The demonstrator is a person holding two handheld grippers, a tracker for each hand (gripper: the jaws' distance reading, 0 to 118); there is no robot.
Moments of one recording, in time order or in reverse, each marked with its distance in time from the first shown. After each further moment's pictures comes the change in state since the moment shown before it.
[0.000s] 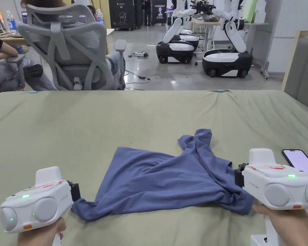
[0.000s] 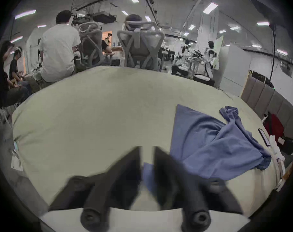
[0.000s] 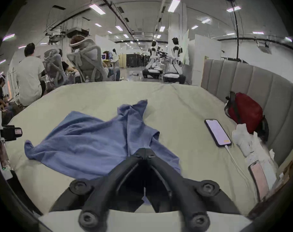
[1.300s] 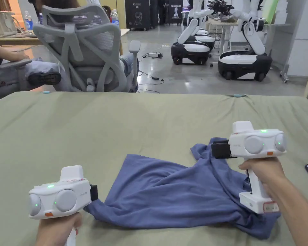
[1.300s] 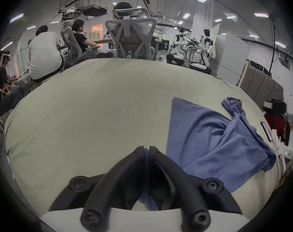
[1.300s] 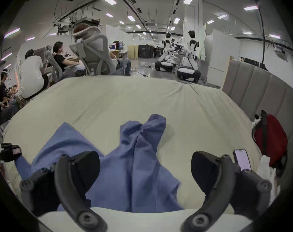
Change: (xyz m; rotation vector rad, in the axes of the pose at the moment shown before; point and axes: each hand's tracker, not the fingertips) left arm 0.026 0.024 -0.053 -0.109 -0.050 -0.053; right arm -0.010 0.120 -0.183 -0.134 0.088 0.083
